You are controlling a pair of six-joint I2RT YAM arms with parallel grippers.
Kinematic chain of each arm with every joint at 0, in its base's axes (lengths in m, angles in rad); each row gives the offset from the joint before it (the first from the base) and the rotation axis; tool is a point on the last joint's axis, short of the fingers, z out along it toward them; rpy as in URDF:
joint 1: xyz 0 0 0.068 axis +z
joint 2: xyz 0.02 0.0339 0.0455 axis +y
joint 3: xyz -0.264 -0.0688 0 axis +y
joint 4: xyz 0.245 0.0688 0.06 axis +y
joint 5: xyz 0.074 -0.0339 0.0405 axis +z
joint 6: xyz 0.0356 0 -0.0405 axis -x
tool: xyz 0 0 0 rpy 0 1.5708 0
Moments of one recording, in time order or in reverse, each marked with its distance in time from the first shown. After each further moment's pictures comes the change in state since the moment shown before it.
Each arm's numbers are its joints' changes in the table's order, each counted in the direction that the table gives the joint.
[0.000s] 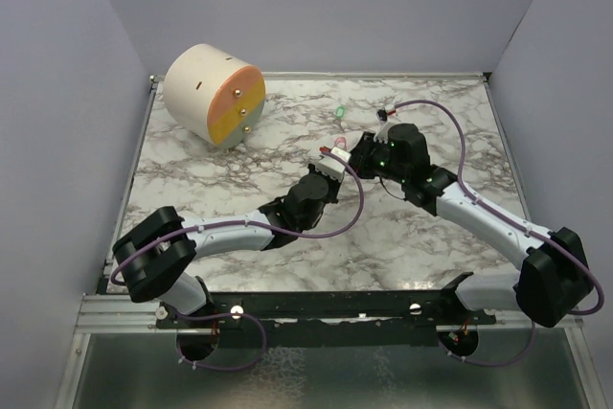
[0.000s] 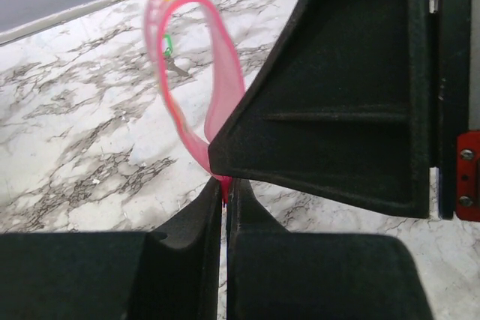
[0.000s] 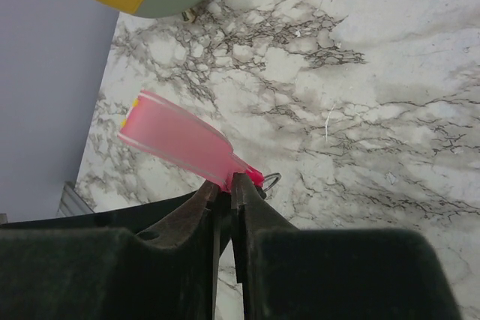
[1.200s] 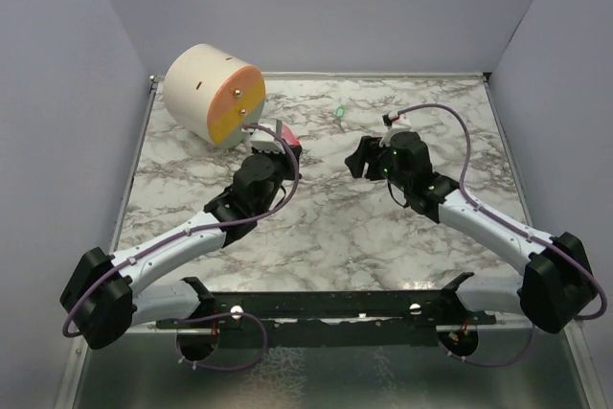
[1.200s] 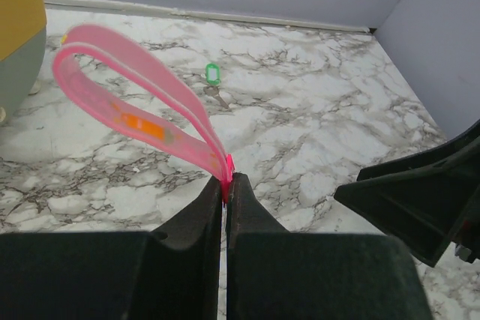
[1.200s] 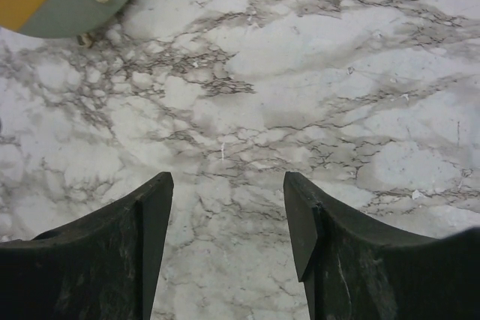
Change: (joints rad) left arm 0.223 -0.355 0.059 0.203 -0.077 0.326; right arm 0.002 -0.056 0.076 -0.023 -0.250 0.232
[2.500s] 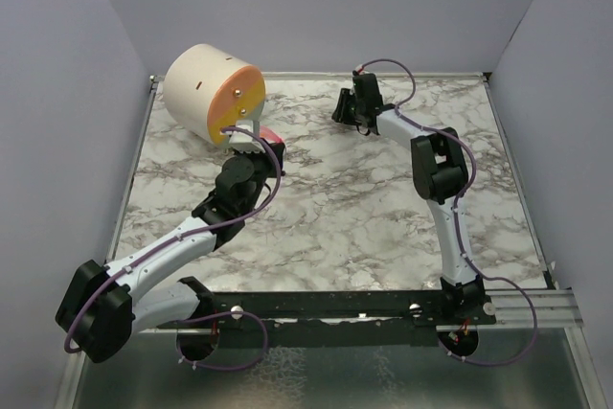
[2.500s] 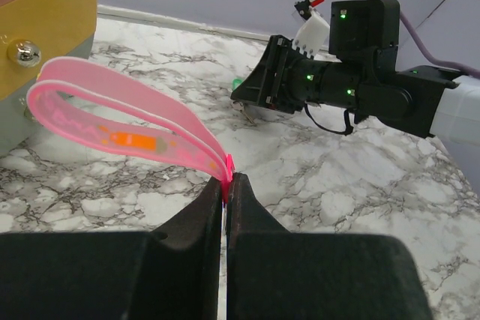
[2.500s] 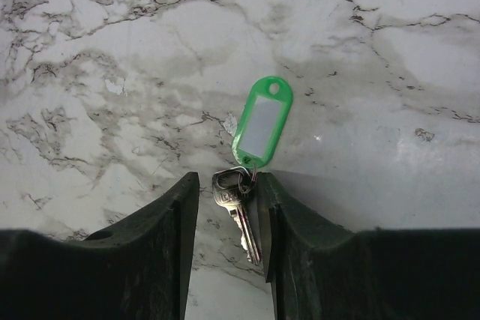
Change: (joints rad) left arm 0.134 -0.066 0.100 -0.067 -0.071 0.026; right arm -0.233 1.177 -1.068 0.122 0.155 0.019
